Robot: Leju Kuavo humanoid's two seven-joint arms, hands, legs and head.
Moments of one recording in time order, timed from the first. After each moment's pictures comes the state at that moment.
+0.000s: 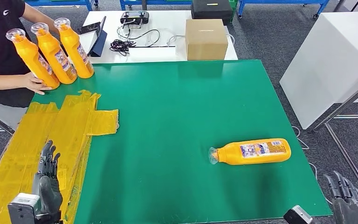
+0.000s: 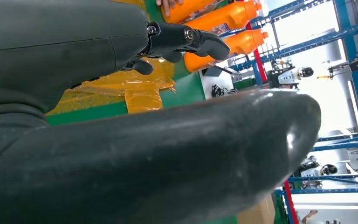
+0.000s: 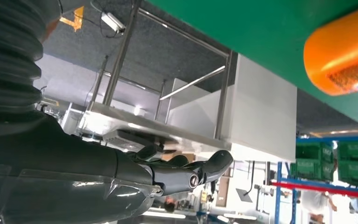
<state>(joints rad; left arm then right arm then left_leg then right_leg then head) 0.30 -0.24 0.18 -1.80 -0.27 0.04 -0.48 0.58 0.02 -0.57 -2.13 1.18 0.15 -0.18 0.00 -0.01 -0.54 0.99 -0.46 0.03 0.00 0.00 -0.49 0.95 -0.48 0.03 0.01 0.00</state>
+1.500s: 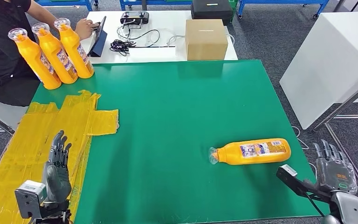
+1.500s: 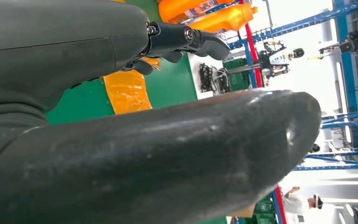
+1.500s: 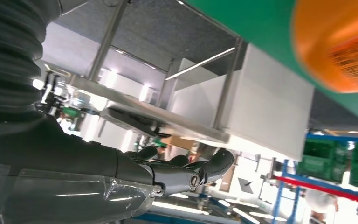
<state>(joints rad) 0.22 -0.20 0.10 -1.75 -0.21 0.02 -0.45 0.21 -0.33 -0.29 -1.64 1.21 0.06 0.09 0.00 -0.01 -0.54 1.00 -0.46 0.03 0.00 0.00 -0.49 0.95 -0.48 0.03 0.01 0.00</state>
